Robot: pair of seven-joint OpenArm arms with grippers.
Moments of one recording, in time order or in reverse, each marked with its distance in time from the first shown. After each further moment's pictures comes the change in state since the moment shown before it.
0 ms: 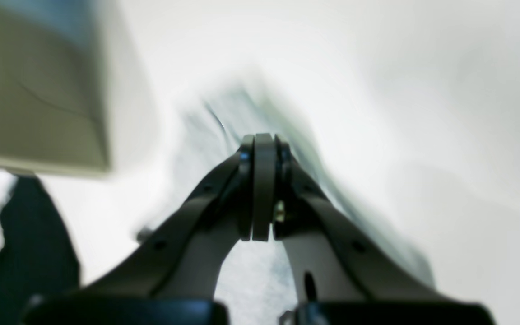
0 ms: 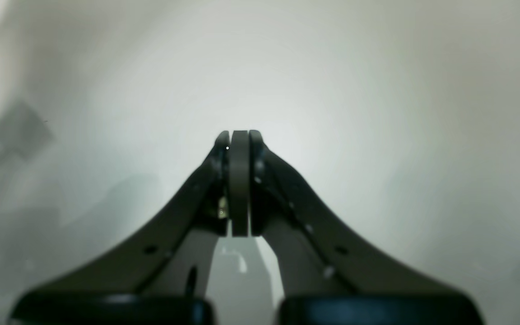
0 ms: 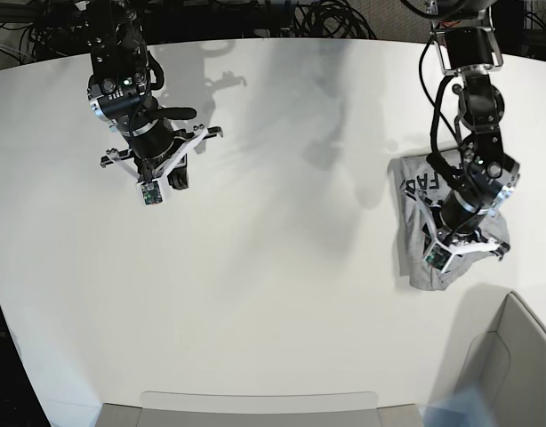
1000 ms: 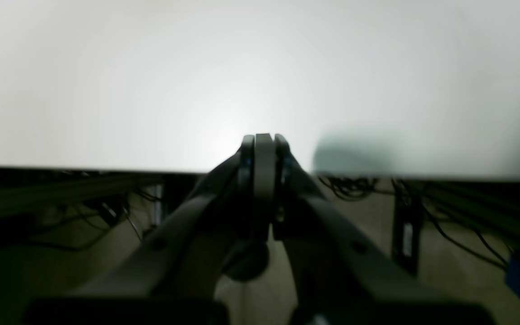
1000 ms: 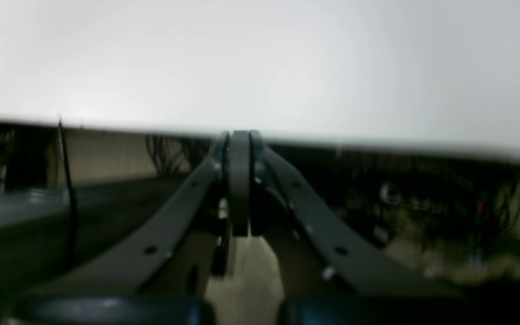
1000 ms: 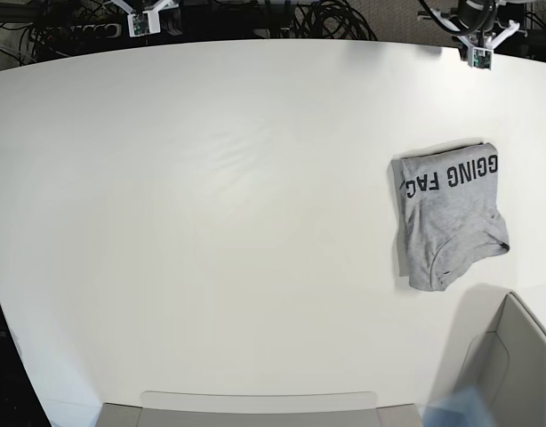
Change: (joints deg) left arm 46.5 23.9 -33.4 15.1 0.4 0.1 -12.1; right arm -50.4 -1.4 4.9 0.4 -0.2 -0.7 35.3
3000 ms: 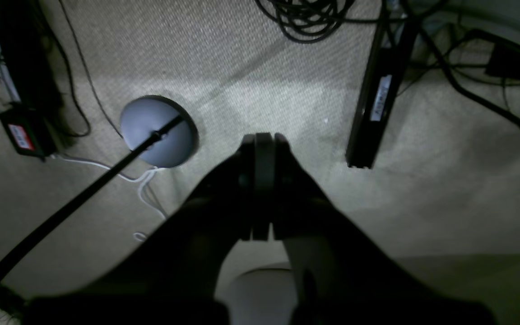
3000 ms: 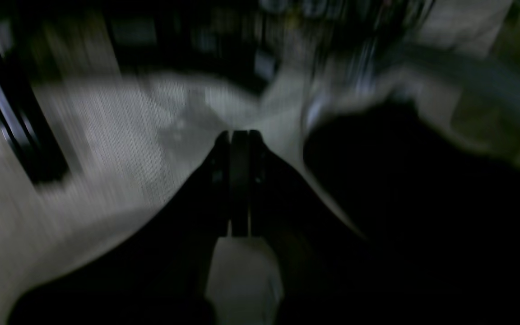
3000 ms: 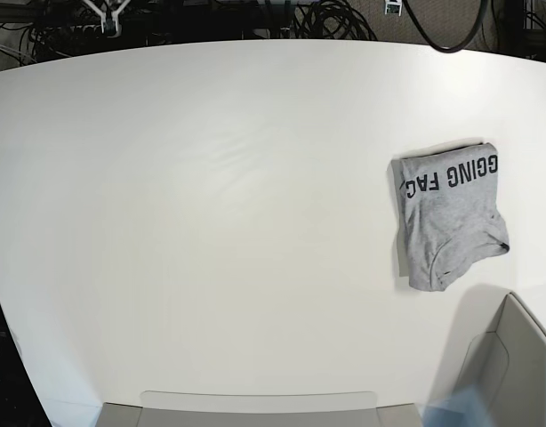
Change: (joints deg) left arm -30.3 -14.7 -12.2 -115.7 49.9 34.0 -42.4; right arm 58.7 4.3 1.0 -117.6 -8.9 0.9 30.2
